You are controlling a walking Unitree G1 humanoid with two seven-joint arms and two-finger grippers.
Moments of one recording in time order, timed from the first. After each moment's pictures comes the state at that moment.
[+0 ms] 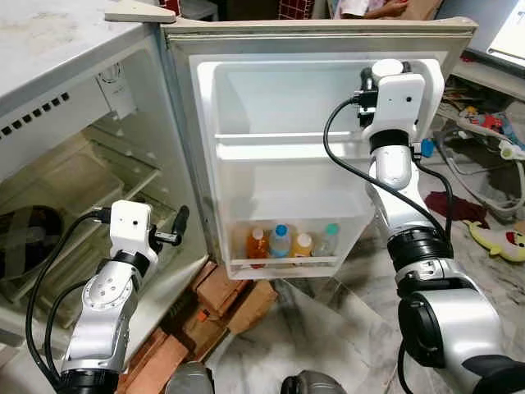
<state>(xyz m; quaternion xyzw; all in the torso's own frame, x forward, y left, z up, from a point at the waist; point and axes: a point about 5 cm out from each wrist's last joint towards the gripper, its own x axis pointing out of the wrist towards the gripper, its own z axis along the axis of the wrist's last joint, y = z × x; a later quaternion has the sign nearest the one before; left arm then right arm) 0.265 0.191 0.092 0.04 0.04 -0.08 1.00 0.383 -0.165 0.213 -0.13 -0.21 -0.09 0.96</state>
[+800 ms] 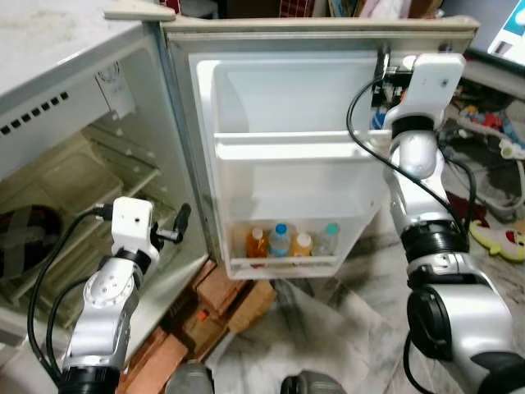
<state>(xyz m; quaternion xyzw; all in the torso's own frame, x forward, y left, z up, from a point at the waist) 0.268 0.189 0.093 0.04 0.04 -0.08 0.99 0.378 -0.181 0.253 -0.09 -0.28 -0.08 0.95</state>
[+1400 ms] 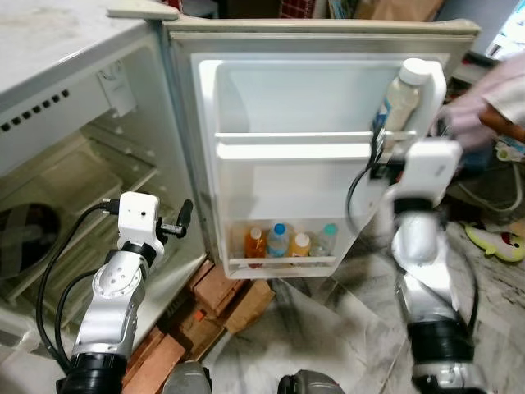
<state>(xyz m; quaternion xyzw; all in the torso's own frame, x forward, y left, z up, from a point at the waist) 0.282 0.181 0.094 0.04 0.04 -0.08 1.00 0.297 -0.178 0.156 -0.12 -0.17 -0.08 0.97</state>
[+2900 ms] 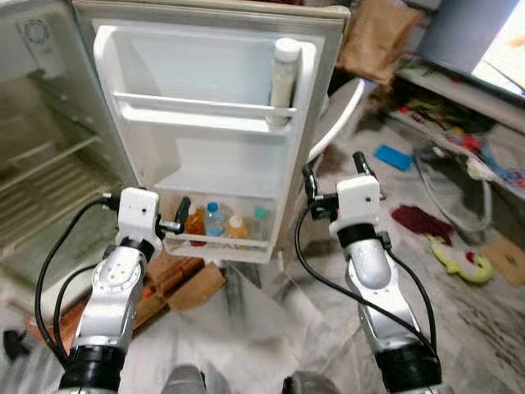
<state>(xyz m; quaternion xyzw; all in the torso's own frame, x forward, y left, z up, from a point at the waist) 0.285 0.182 0.089 0.06 0.04 -0.07 0.99 0.287 -0.122 0.132 -0.10 -0.13 0.06 0.98</state>
